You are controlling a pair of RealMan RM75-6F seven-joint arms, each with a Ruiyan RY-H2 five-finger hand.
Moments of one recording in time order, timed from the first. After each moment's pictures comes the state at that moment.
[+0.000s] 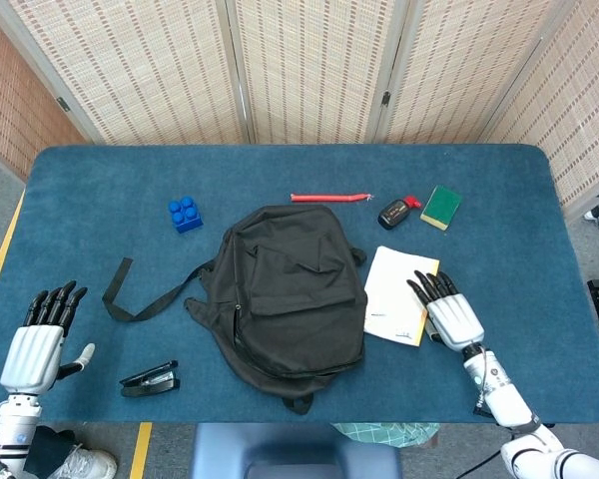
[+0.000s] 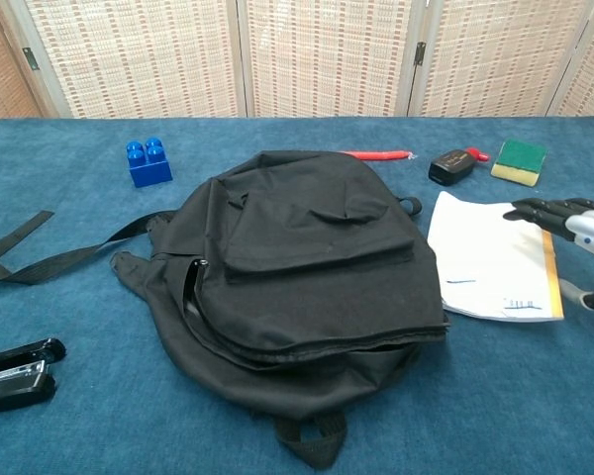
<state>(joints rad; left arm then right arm) -0.17 -1.19 -0.06 -1.68 1.45 1.42 0.20 0.41 -1.59 0.04 -1.06 -1.52 1.11 -0.04</state>
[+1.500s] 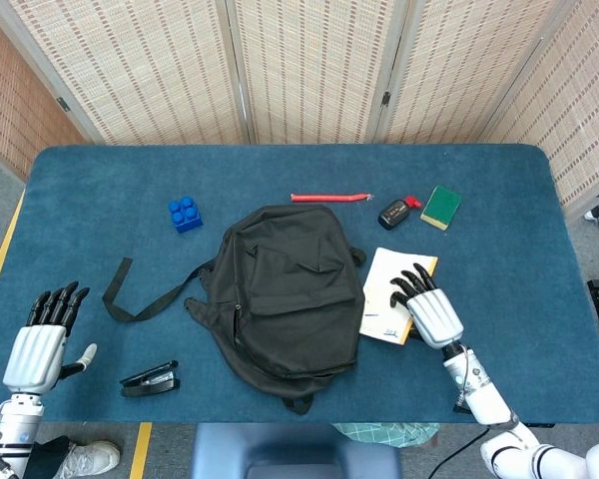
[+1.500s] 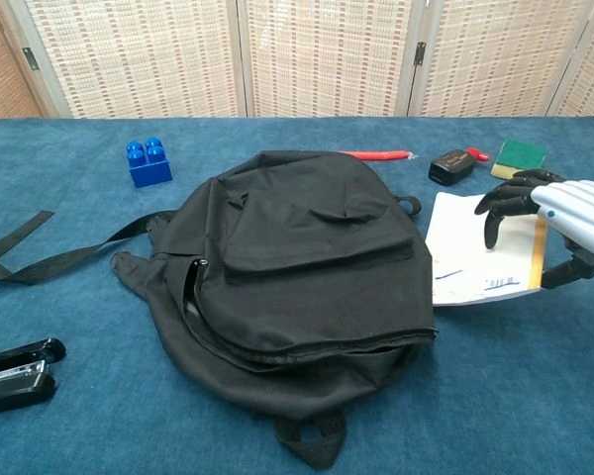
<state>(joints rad) -0.18 -1.19 -0.06 -1.69 1.43 1.41 0.21 0.44 -1.67 0.04 -1.03 -1.57 1.25 0.05</state>
